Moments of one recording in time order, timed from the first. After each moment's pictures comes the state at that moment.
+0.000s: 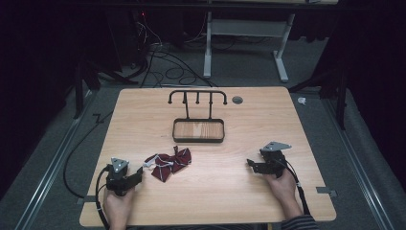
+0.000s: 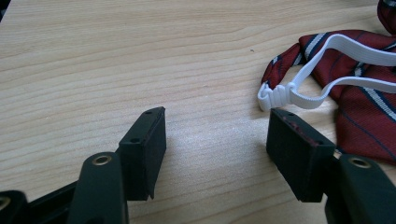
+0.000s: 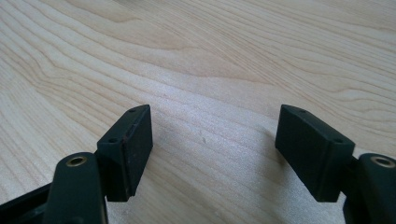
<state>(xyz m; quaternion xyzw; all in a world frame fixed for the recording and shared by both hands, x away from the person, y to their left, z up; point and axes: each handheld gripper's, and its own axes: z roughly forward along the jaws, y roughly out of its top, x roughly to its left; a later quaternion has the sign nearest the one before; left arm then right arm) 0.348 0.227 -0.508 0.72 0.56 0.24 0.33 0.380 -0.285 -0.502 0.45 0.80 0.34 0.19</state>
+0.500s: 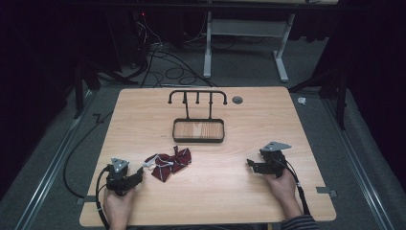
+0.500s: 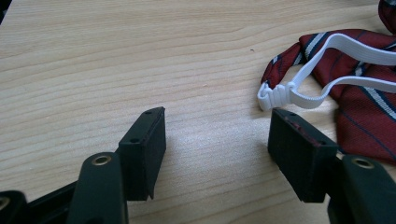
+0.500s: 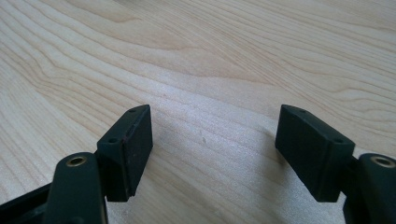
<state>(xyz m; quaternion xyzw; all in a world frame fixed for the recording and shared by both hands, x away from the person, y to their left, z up) 0.348 0.226 -0.508 0.72 0.56 0.24 0.33 0.380 -0.285 -0.502 0.45 0.80 0.34 0.19</state>
